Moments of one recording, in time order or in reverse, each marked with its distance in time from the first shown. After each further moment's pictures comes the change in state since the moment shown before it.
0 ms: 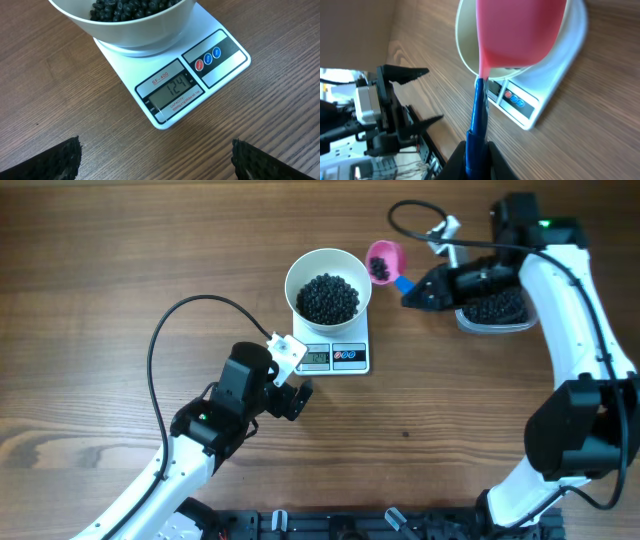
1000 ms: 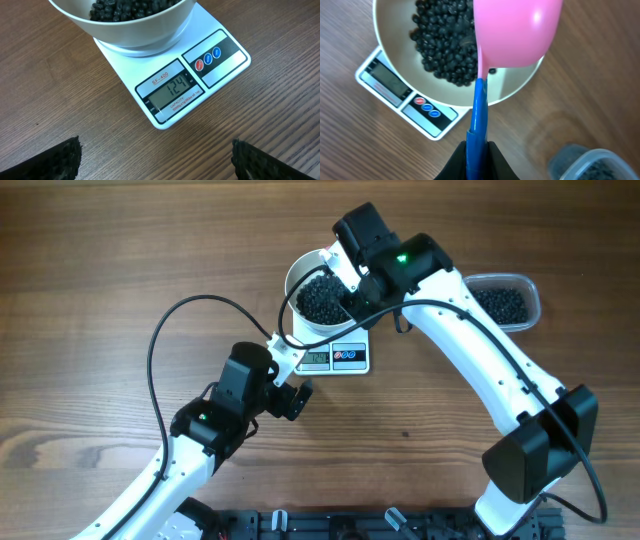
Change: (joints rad) left arm 0.000 0.000 0.000 0.000 0.000 0.000; right arm 0.514 0.001 0.110 0.134 0.980 0.011
